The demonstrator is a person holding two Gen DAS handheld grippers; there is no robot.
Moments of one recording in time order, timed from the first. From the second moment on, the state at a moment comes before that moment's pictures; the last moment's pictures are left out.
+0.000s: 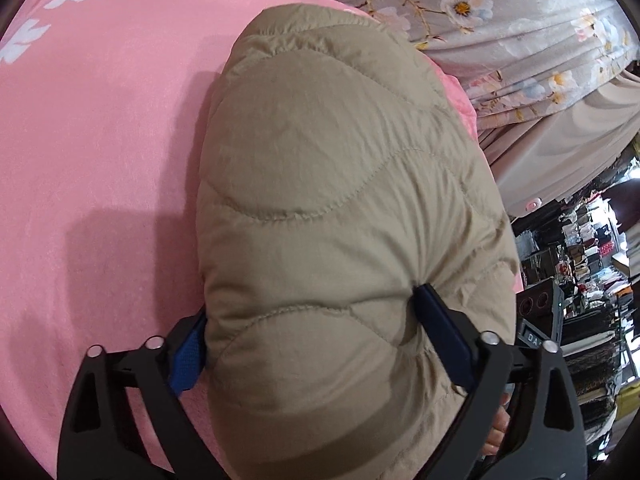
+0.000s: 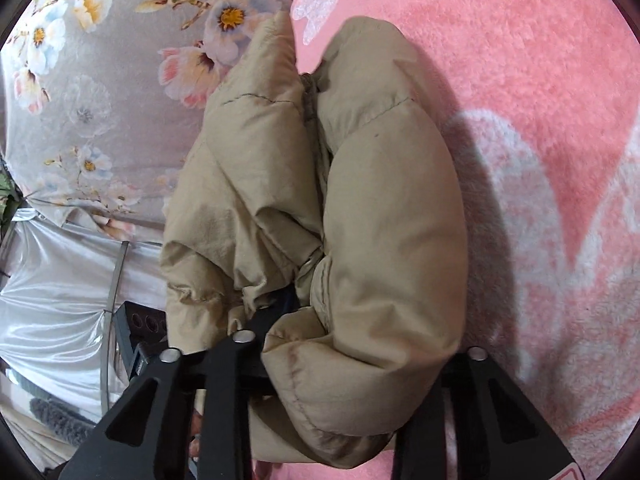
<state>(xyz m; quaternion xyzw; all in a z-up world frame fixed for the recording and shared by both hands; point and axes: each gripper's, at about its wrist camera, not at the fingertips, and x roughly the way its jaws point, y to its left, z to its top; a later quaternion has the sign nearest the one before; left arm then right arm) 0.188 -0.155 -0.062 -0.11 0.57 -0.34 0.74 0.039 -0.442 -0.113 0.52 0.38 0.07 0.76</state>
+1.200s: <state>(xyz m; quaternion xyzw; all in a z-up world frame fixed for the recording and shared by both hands) 0.289 -0.001 0.065 -0.06 0.30 -0.31 0.90 0.226 -0.274 0.048 0.25 0.23 0.15 0.93</state>
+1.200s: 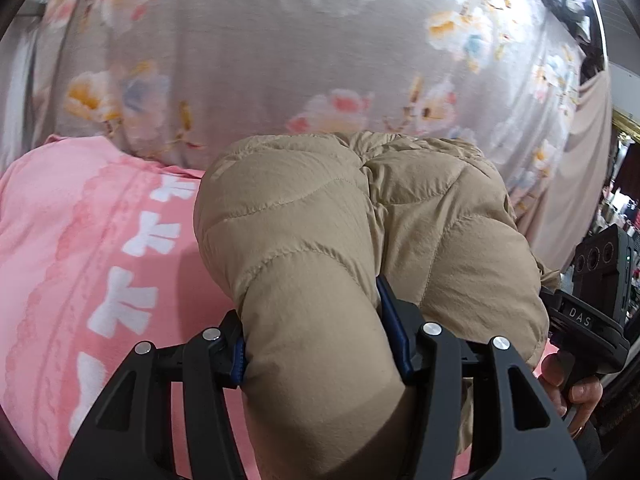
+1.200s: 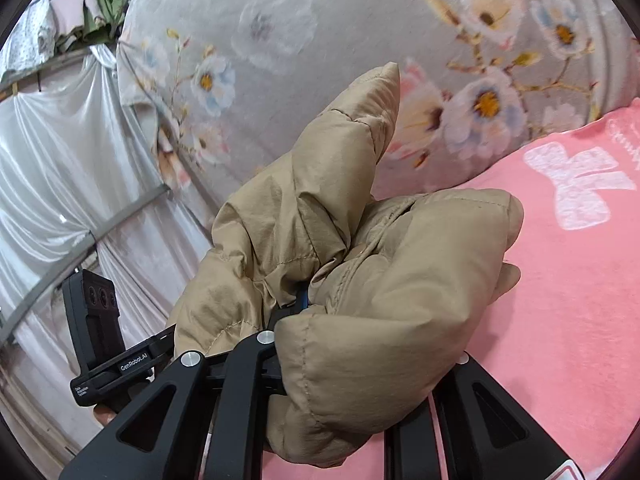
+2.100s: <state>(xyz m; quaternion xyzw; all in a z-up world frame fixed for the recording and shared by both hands) 0.218 0.048 -0.032 0.06 0.41 -0.19 0.89 0.182 -0.253 -0.011 0.17 0.36 0.03 0.92</state>
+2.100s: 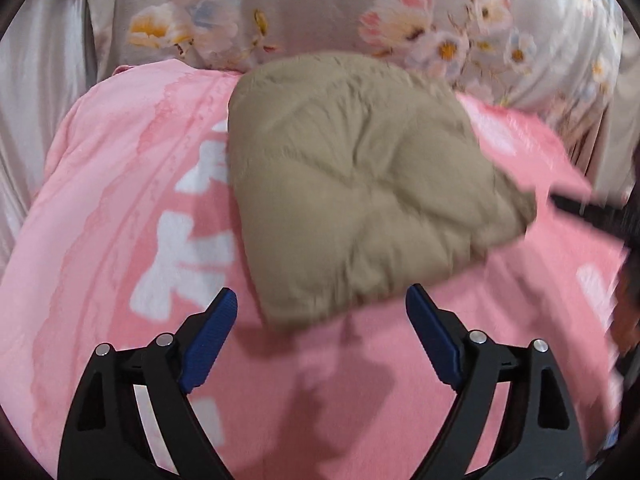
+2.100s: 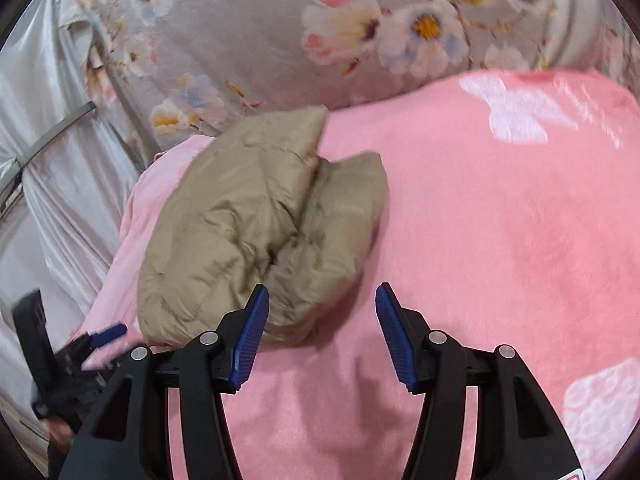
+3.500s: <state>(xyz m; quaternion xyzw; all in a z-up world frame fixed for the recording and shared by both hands) 0.301 0.030 -0.002 0.03 0.36 -0.08 0.93 0.250 -0.157 -0.044 0.08 0.37 -0.03 0.93</state>
